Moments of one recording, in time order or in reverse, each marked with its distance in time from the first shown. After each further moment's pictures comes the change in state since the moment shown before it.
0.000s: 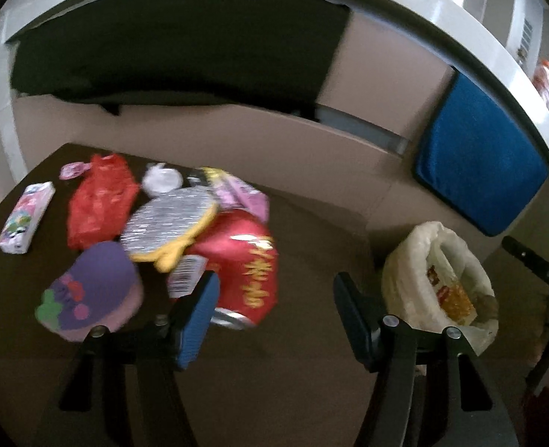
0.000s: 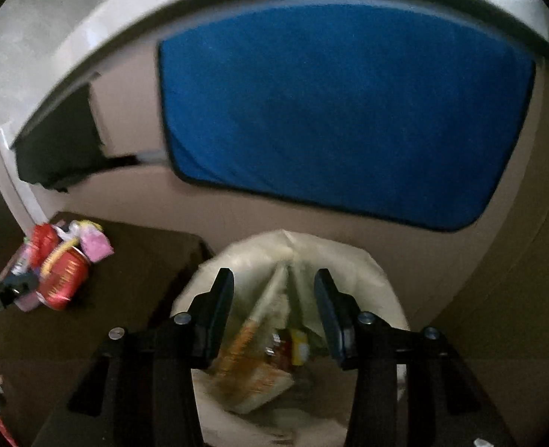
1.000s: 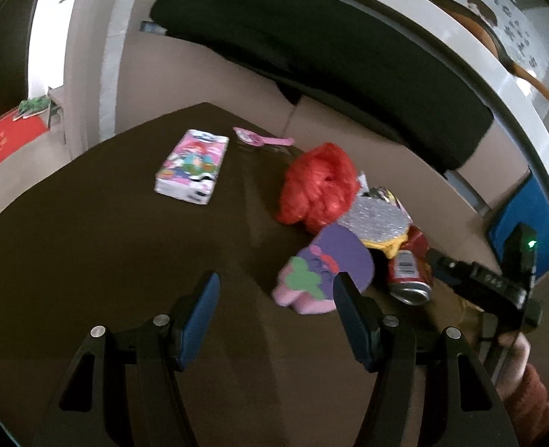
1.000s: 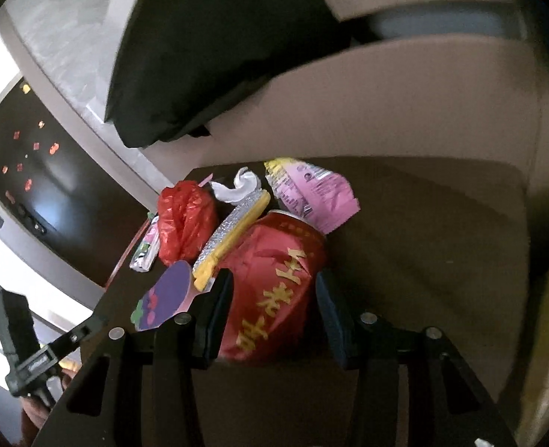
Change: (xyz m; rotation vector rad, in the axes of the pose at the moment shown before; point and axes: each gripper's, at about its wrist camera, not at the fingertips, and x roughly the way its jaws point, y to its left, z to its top) left arm -0.068 0.206 -0.046 -0.288 -0.049 0.075; right arm 0.145 0.234 -0.031 0.087 0.269 0.513
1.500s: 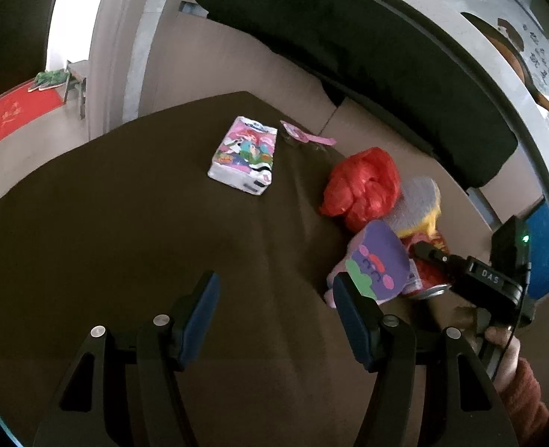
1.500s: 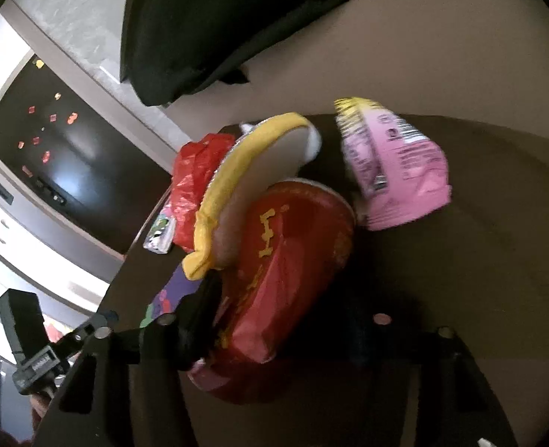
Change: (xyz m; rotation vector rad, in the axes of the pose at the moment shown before) left arm 0.001 0.042 -0.008 -0.084 0.020 0.014; right arm 0.071 0.045 0.005 -0.069 0.120 0.142
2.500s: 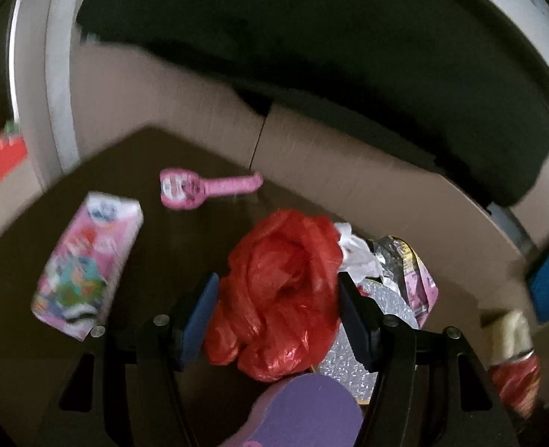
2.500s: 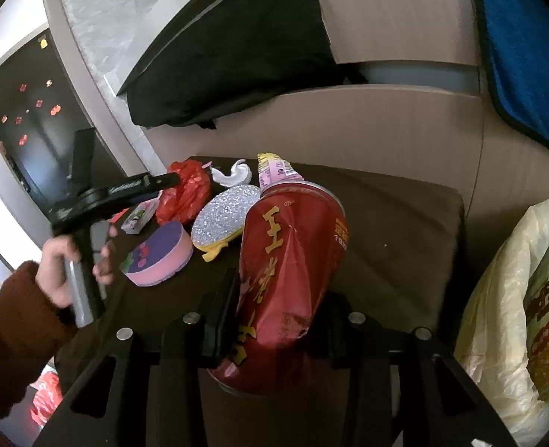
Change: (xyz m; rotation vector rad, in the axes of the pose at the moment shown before) left arm 0.136 -0.100 0.091 0.107 0.030 0.033; right arm -0.141 -0.019 -0.057 -0.132 -0.158 -0.244
